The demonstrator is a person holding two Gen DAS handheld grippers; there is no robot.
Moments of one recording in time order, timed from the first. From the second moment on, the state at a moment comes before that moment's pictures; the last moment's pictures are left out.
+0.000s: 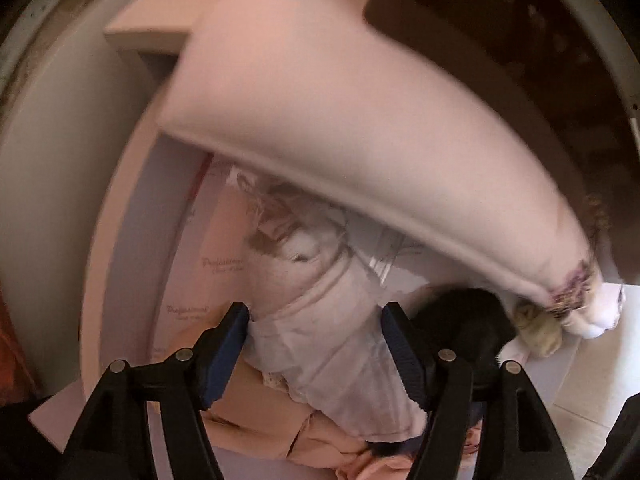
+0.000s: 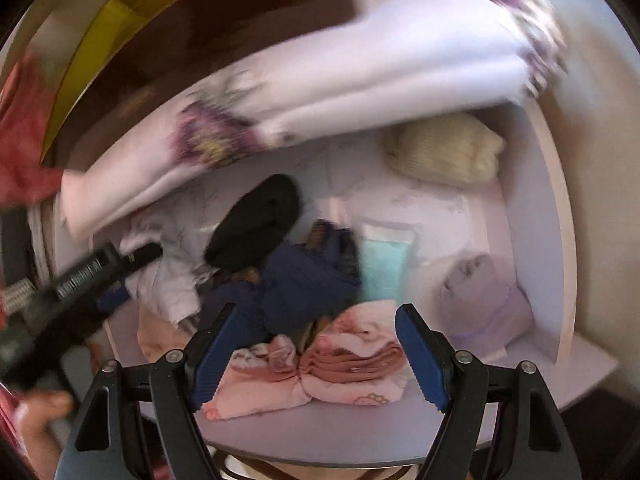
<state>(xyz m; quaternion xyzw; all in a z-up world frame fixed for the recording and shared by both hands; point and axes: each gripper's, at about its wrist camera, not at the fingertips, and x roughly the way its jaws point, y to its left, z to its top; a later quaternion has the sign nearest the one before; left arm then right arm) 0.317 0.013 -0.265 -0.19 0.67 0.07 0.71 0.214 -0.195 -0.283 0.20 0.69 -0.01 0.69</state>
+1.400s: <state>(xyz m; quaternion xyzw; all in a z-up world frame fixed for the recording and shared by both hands) 0.358 -0.008 -0.027 -0.09 0.44 -0.10 0.89 0.223 -0.149 -0.310 0.15 0.70 0.07 0.69</state>
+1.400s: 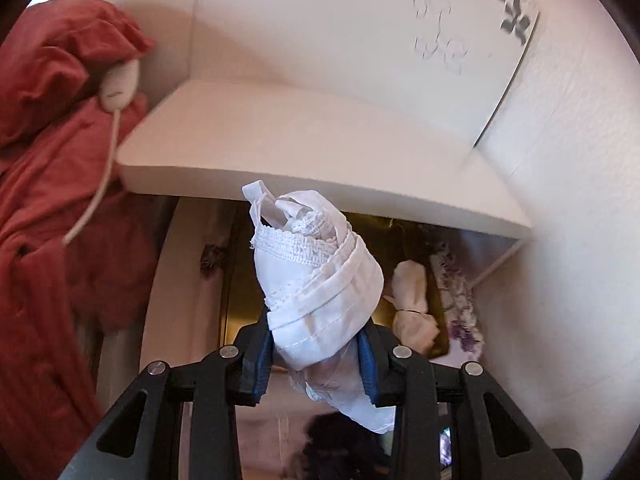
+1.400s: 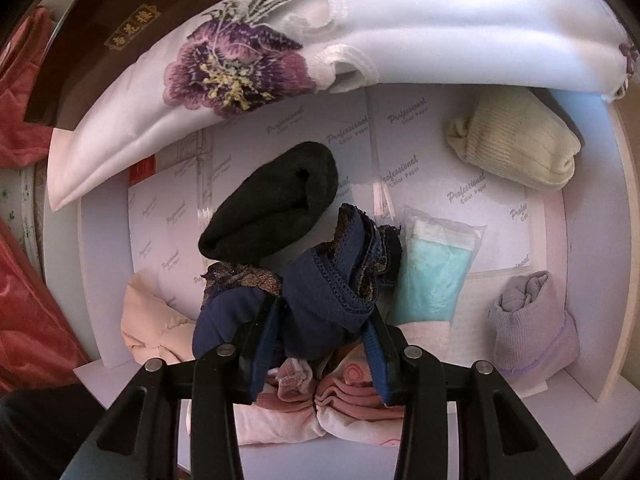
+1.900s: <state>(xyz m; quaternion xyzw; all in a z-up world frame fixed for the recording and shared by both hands) 0.424 -0.025 -0.106 -0.05 0.47 -0.05 0.88 0.227 -0.144 -0.308 0.13 0.70 0.07 0.70</state>
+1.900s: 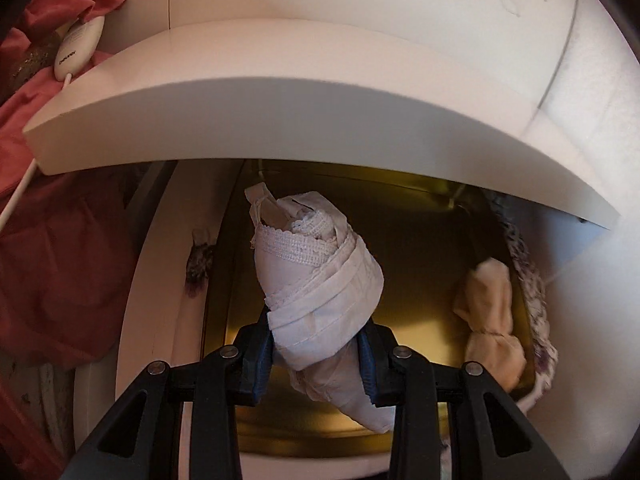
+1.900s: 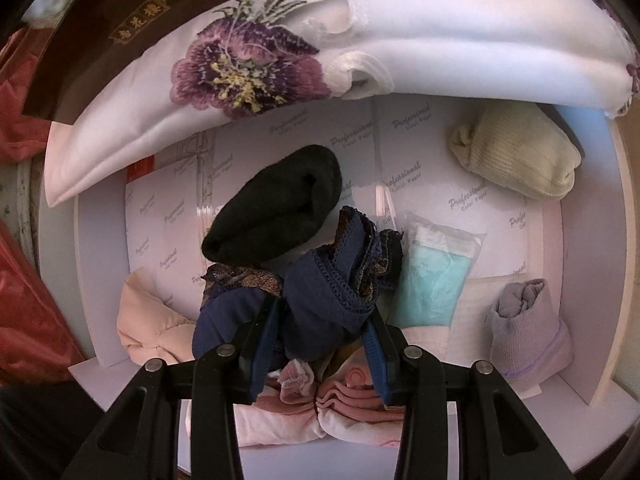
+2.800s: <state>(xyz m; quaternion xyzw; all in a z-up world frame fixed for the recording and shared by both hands) 0.348 0.009 -0.093 -0.07 0.45 0.00 0.89 0.223 -0.138 -0.307 0.11 0.69 0.06 0.71</state>
